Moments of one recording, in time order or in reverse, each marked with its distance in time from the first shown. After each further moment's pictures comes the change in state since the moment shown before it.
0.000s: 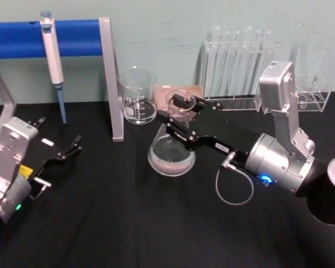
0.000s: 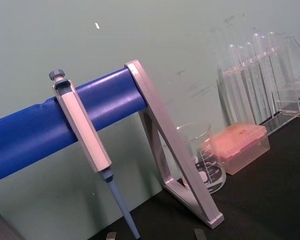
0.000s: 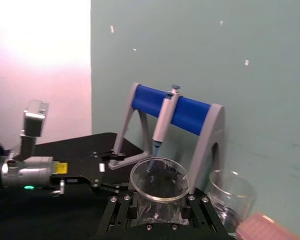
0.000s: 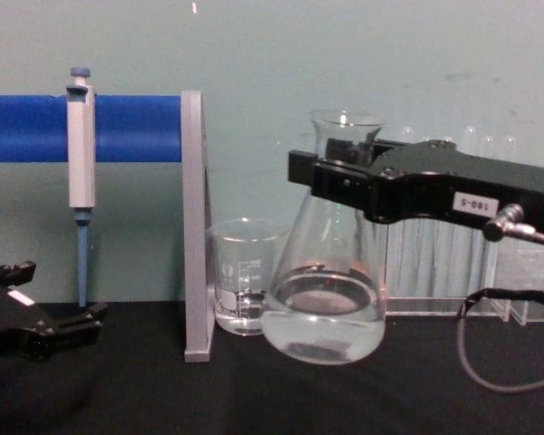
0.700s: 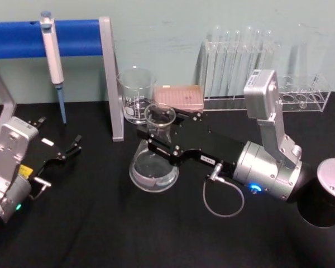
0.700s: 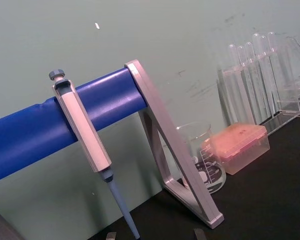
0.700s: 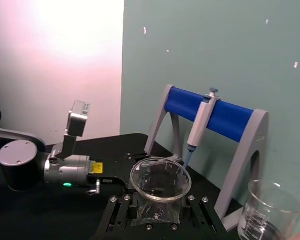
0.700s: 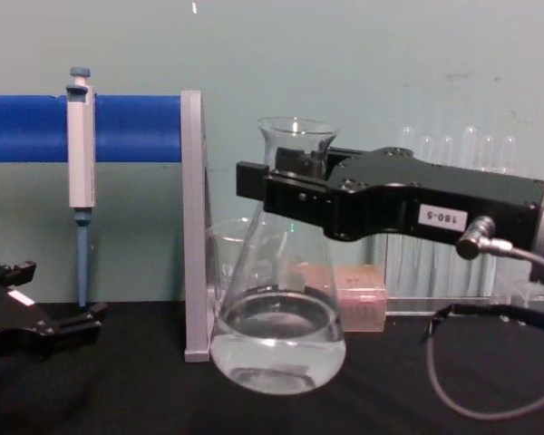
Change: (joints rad) left arm 0.000 0.000 0.000 0.000 0.000 0.000 0.000; right arm 0.029 0.024 -0.079 -0.009 0.040 -0.010 0.056
